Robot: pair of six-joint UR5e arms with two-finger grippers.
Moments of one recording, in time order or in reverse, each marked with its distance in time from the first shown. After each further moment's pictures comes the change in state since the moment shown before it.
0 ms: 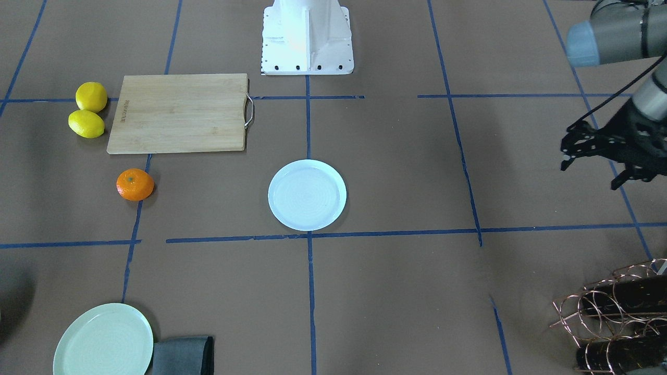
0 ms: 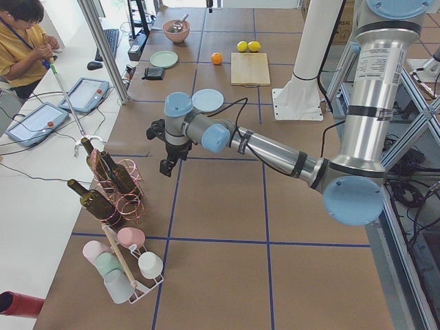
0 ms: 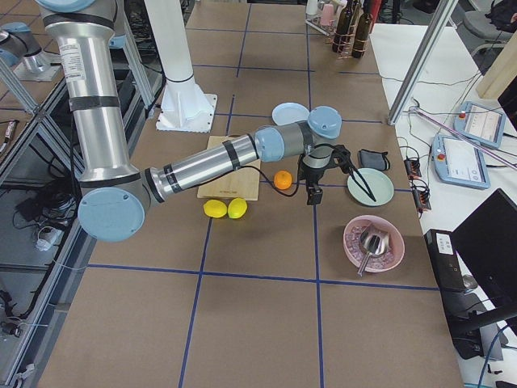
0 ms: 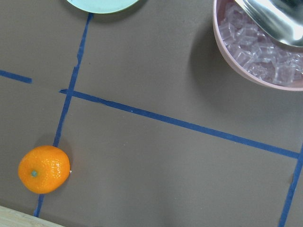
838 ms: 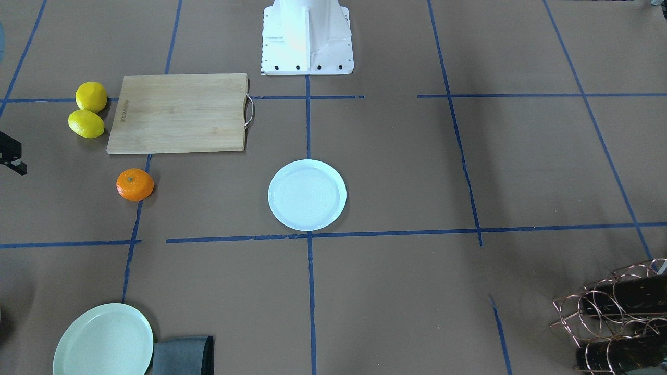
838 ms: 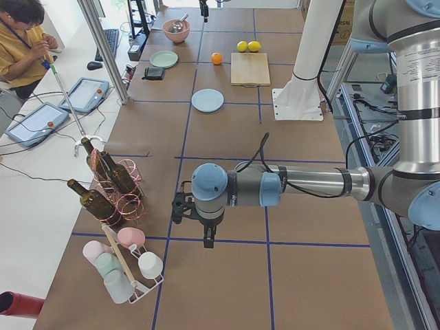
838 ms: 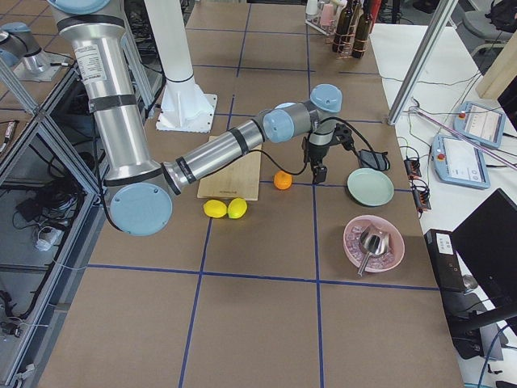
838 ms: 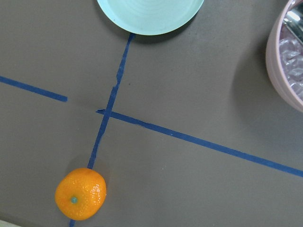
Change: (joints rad) left arm -0.190 0.170 0.020 0.131 -0.156 0.019; right arm -0.119 0.079 0.021 0.004 -0.071 0.111
